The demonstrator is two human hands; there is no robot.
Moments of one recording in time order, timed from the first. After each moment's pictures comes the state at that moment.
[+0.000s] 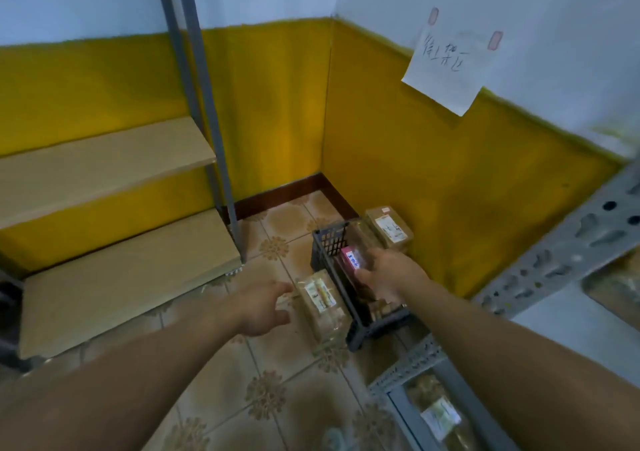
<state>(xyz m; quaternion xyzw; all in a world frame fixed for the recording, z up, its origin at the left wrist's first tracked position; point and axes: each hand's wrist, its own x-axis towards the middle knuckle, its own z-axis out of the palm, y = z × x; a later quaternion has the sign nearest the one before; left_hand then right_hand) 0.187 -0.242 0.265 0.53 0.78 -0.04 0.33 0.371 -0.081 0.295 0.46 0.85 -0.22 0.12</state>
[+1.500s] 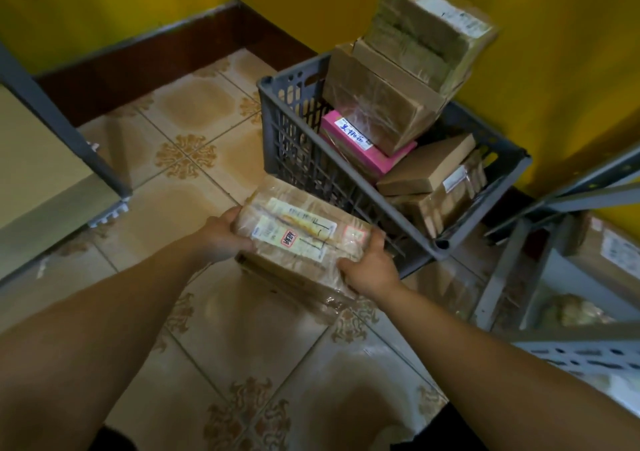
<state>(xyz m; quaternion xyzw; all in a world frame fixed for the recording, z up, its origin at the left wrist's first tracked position) -0.002 -0.024 -0.367 0.37 0.77 0.17 0.49 0.272 -0.001 -0.341 0.69 0.60 -0.40 0.02</state>
